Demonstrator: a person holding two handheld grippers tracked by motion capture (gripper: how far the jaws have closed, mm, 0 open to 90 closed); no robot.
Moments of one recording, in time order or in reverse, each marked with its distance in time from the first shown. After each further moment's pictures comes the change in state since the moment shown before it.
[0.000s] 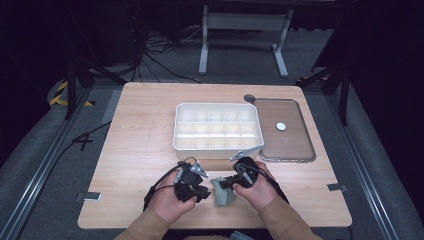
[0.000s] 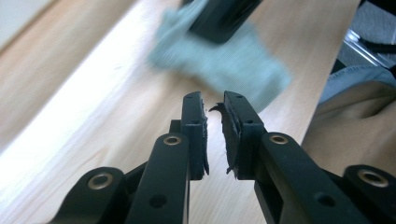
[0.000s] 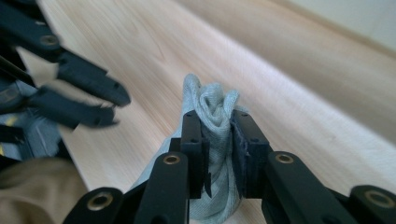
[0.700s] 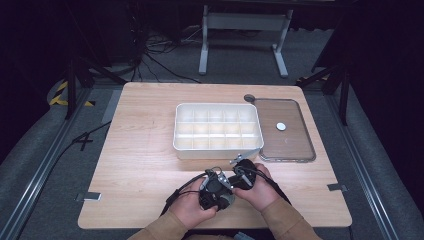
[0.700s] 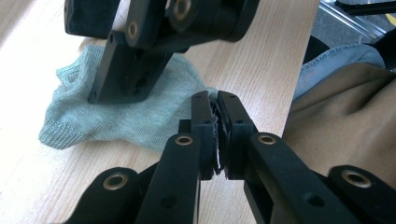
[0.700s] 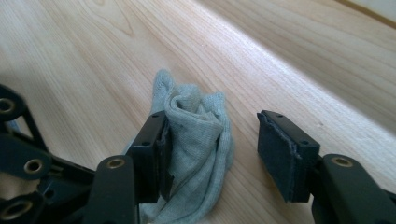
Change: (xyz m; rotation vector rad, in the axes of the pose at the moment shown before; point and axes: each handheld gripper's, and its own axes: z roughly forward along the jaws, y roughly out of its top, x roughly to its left) left arm -0.039 0.027 0.054 0.109 -0.095 0.140; right arm -0.012 -0.008 0.022 0.076 -0.044 -0.020
